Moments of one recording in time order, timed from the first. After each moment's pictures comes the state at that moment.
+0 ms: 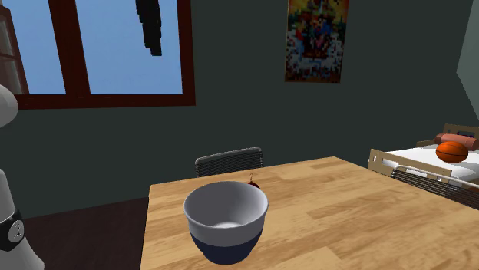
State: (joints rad) arm -0.01 -0.78 0.03 -2.35 0.05 1.60 0.07
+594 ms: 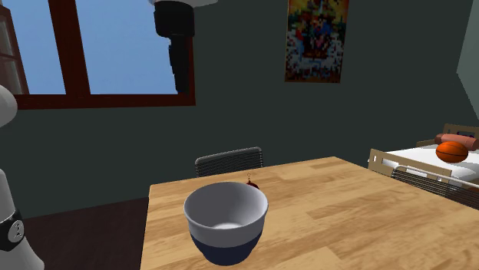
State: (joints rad) arm 0.01 -0.66 0.00 -2.48 0.09 1.87 0.01
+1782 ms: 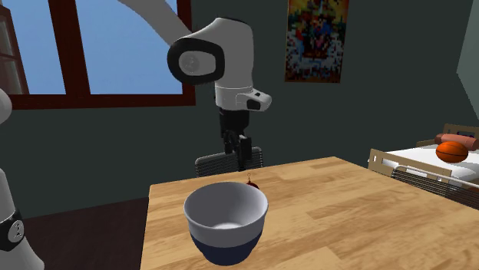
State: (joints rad) arm 0.10 -0.03 -0.07 -2.44 0.36 2.47 -0.28
